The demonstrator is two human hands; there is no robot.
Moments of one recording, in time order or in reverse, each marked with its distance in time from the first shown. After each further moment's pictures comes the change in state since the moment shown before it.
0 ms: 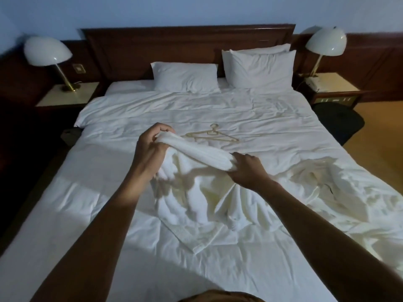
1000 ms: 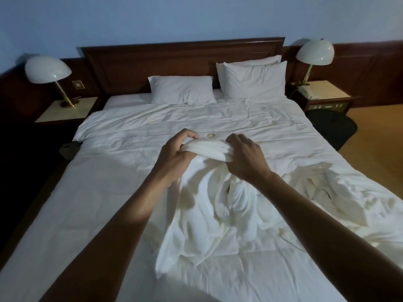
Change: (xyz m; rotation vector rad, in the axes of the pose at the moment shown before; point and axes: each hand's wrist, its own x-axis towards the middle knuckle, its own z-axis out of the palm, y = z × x) left_hand 0.002 0.033 0.042 -0.001 -0.212 0.036; right_hand 0.008 -0.027 -0.060 -0.023 0.327 -0.149
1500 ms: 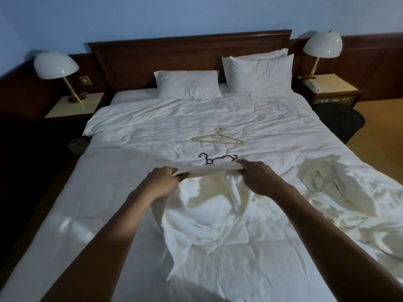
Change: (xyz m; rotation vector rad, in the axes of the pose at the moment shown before) left_hand -0.042 -0.092 -0.062 0.717 -0.288 -0.380; right_hand -0.061 -0.018 0.020 0.011 -0.436 0.157
